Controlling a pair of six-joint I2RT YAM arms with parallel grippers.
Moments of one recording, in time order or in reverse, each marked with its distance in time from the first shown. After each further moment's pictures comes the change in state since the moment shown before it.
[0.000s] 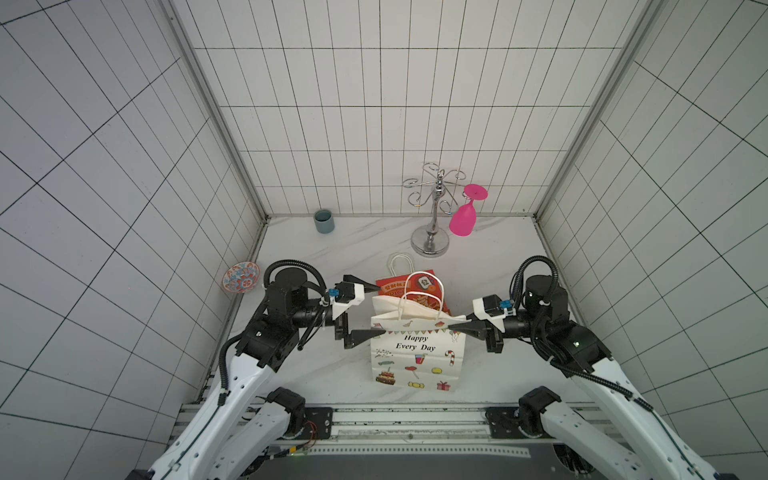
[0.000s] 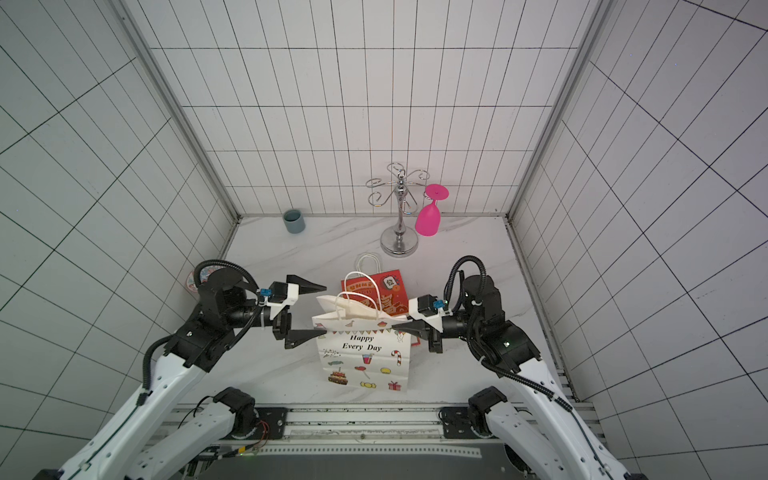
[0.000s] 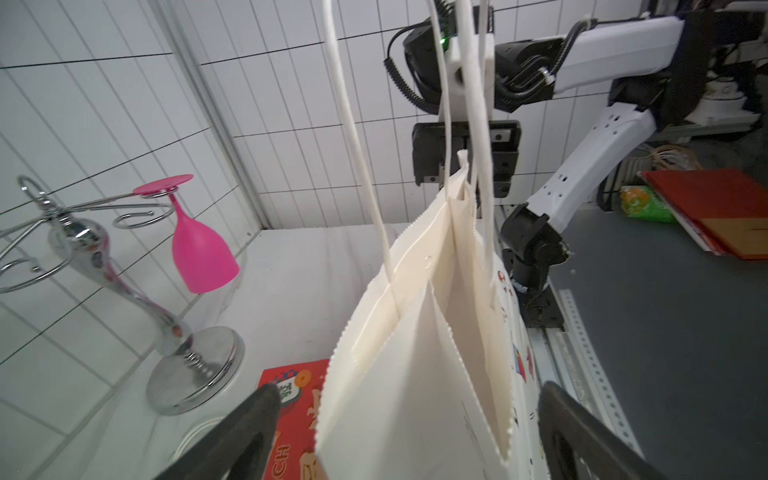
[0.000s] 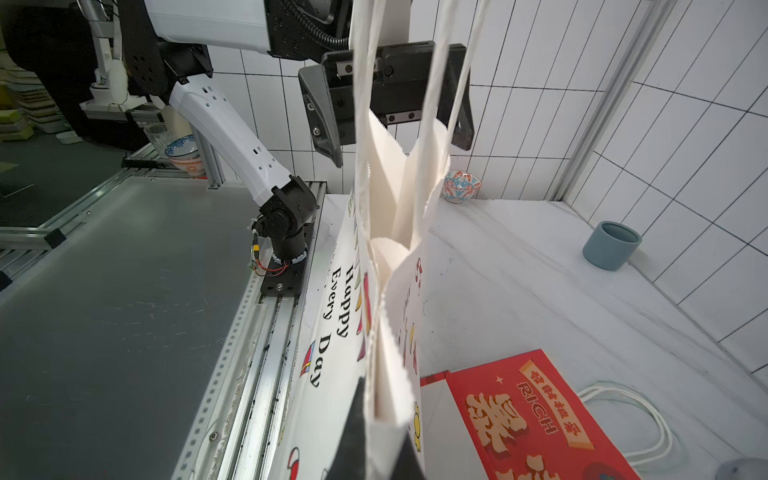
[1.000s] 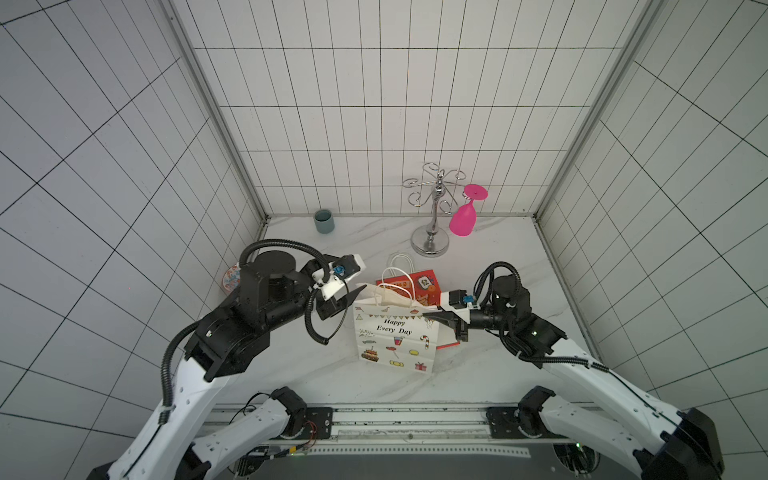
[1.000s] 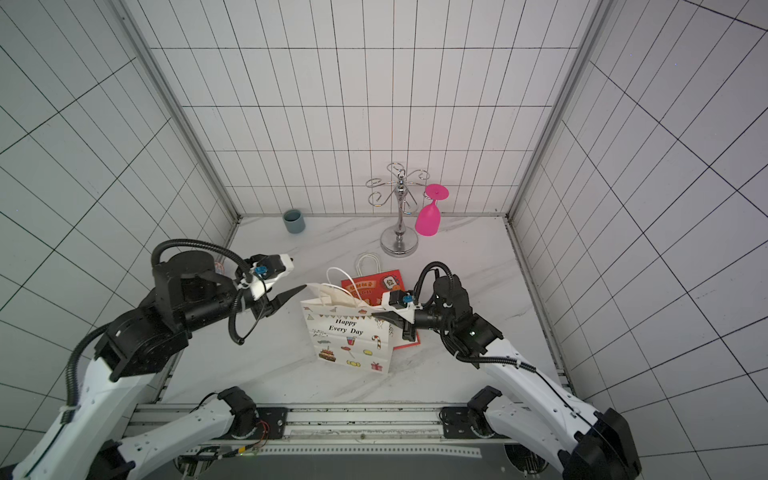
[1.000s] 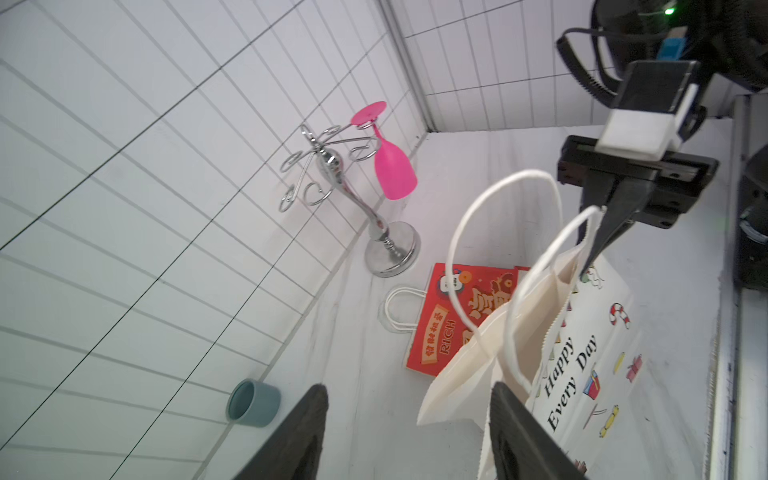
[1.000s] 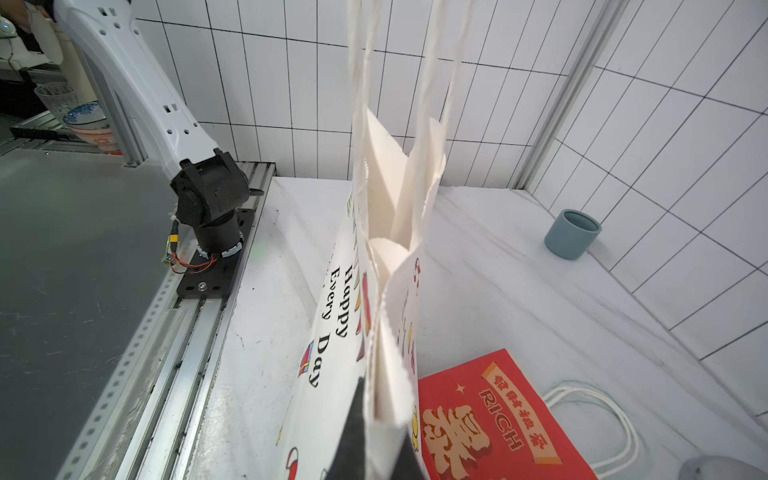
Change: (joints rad) left arm -0.148 0.012 0.515 -0.556 -0.897 0.121; right arm 0.160 0.177 -0.125 0.429 0.285 0.077
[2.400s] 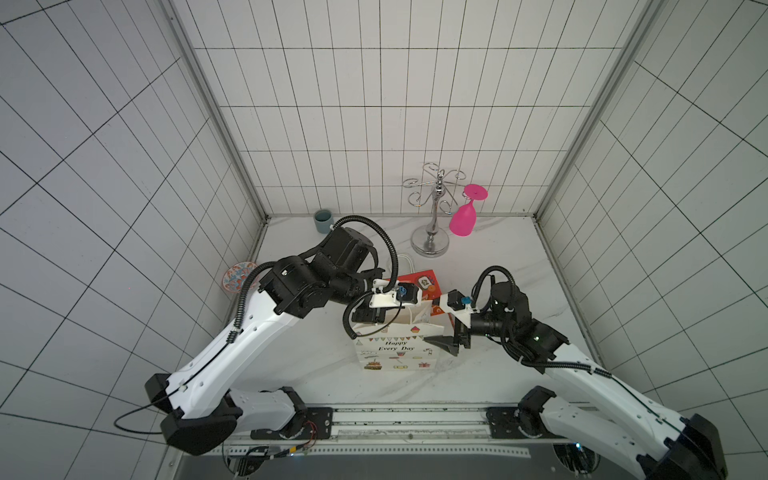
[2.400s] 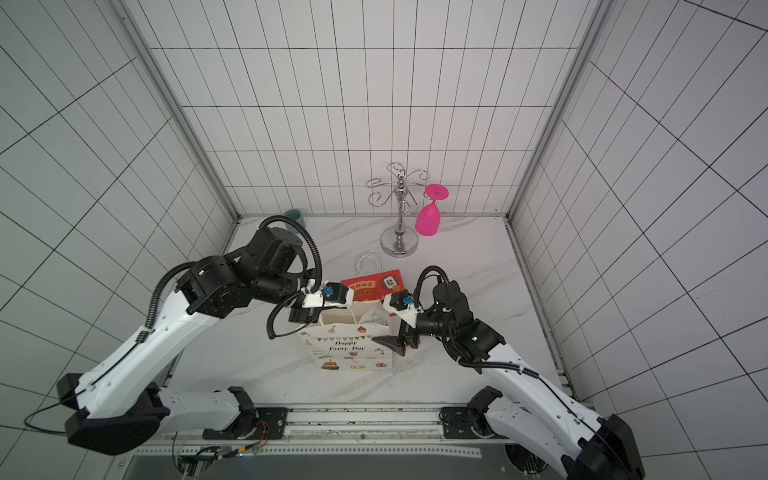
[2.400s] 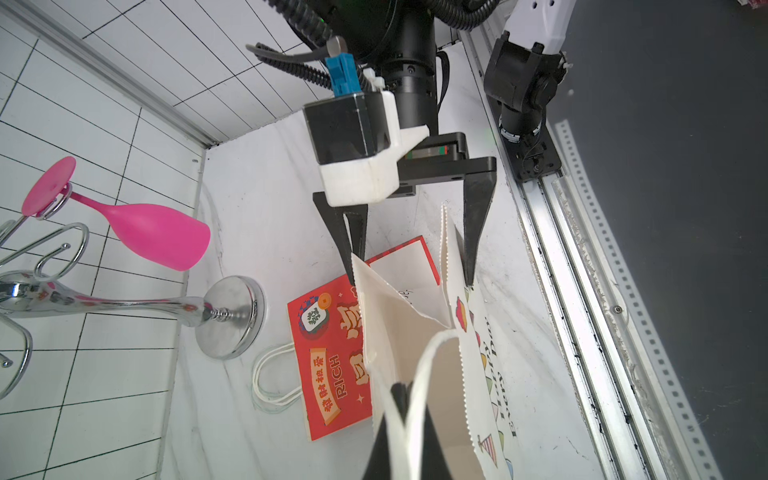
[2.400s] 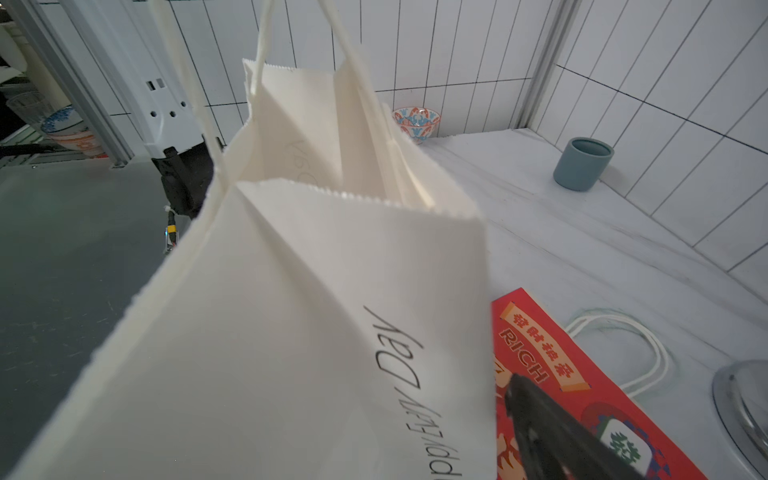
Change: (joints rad) left arm -0.255 0.455 0.317 -0.359 0.279 0.385; right arm 0.023 -0.007 -0.034 -0.078 0.039 0.071
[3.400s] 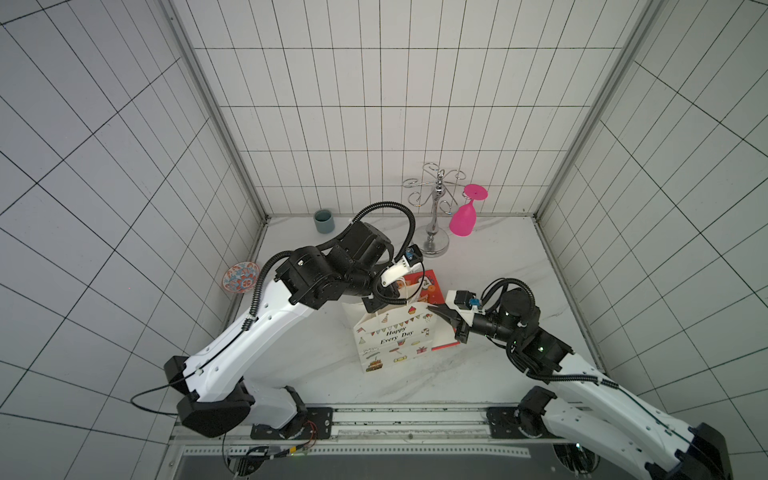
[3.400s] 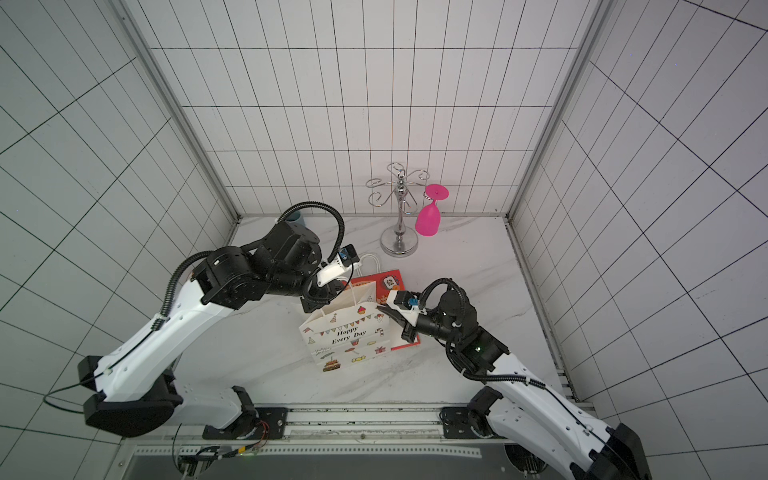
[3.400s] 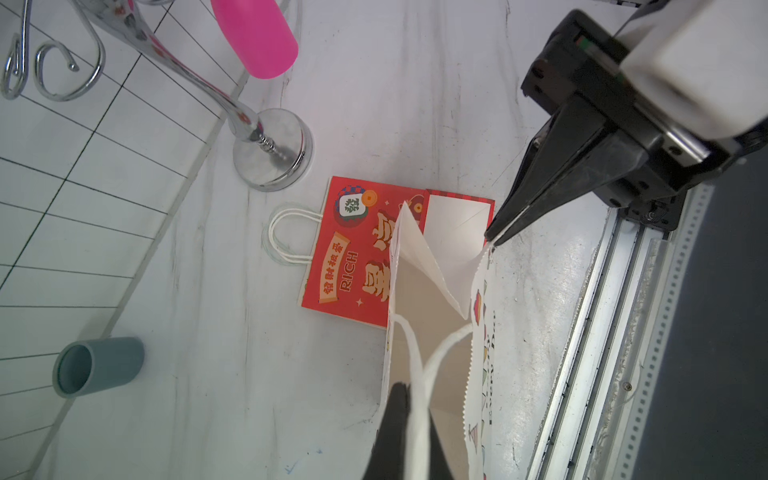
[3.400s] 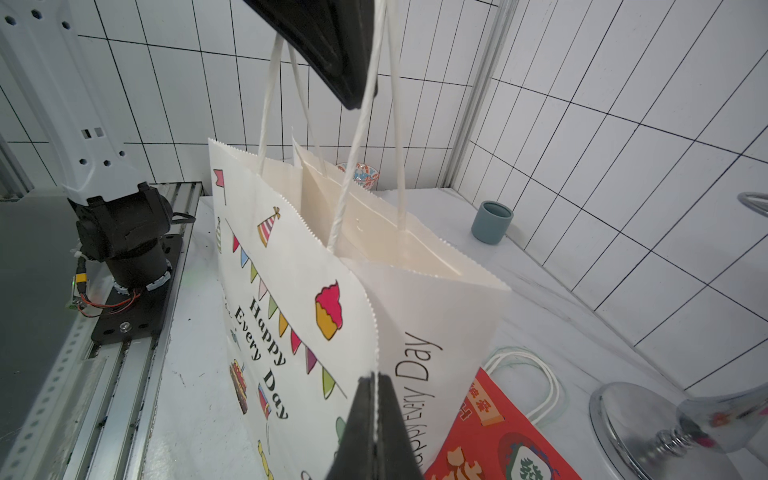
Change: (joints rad) left arm -0.069 0.100 0.127 -0.059 -0.386 -0.538; right arm 0.069 -0.098 -0.064 0.189 0.236 0.050
